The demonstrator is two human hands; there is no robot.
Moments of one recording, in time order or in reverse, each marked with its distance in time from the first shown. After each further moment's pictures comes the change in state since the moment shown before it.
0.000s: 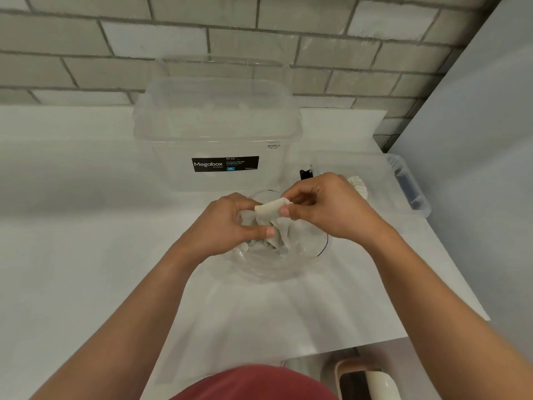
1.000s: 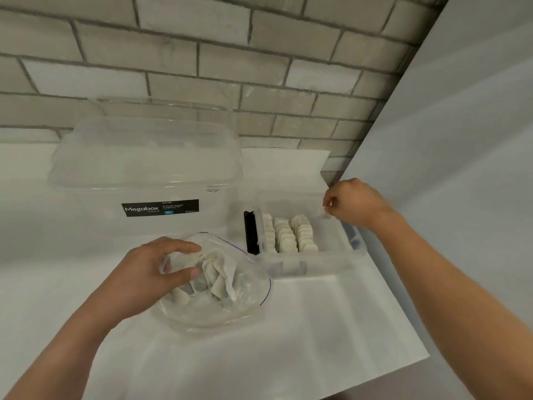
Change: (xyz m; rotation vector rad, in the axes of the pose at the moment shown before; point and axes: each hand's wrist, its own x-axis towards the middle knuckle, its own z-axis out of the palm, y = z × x) left_hand 0.006 0.002 0.003 0.083 0.139 0.048; right_hand 0.045 0.143 -0.148 -0.827 0.052 0.250
